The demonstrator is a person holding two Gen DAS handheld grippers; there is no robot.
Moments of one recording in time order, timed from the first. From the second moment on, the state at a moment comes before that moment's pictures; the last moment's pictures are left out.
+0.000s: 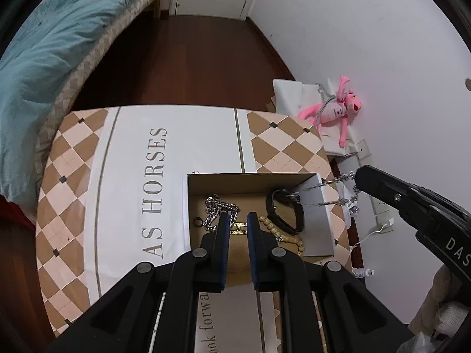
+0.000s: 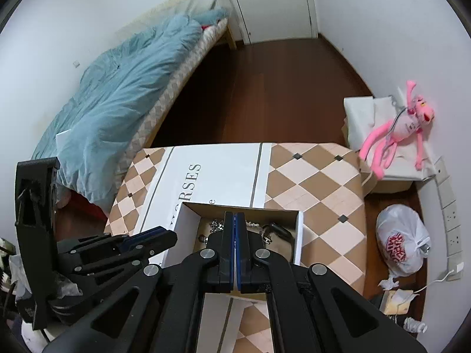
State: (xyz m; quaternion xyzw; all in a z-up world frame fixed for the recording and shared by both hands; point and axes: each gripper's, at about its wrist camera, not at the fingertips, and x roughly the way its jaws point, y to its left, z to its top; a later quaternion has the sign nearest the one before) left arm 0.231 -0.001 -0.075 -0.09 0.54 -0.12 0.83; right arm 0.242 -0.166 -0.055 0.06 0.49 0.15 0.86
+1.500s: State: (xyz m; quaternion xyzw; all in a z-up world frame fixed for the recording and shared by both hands) left arm 0.164 0.016 -0.050 -0.01 0.49 0.01 0.87; right arm 0.169 -0.183 -0.088 -0.02 0.52 0.00 0.85
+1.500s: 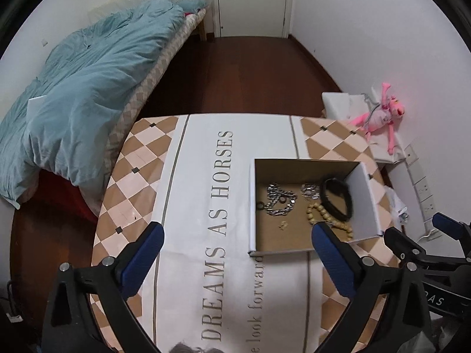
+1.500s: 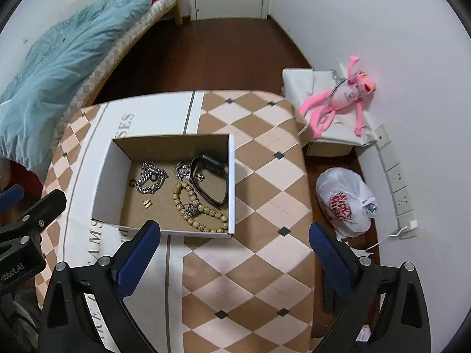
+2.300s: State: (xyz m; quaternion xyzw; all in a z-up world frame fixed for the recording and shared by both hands) left arm 0.029 0.015 0.083 -0.01 0.37 0.01 0.93; right arm 0.008 -0.186 0.077 -0.02 0.37 -0.01 0.93
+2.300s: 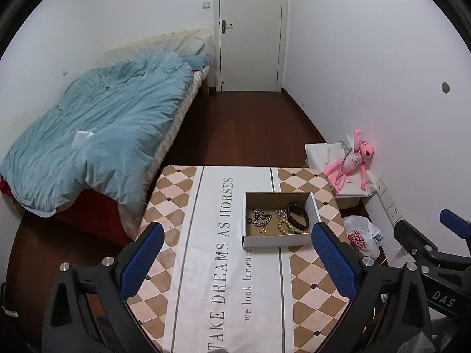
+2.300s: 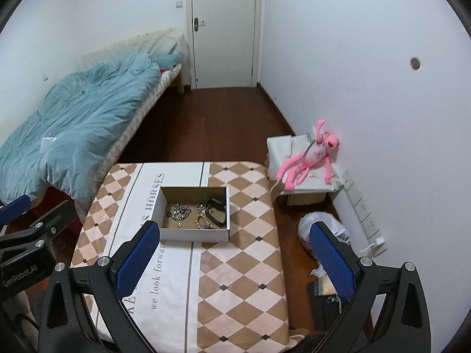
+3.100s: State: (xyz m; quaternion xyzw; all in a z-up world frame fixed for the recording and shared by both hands) left arm 0.042 0.006 0.088 -0.01 0.40 0.01 0.91; right arm 0.017 -0.191 0.095 -0.03 0.39 -0.03 0.92
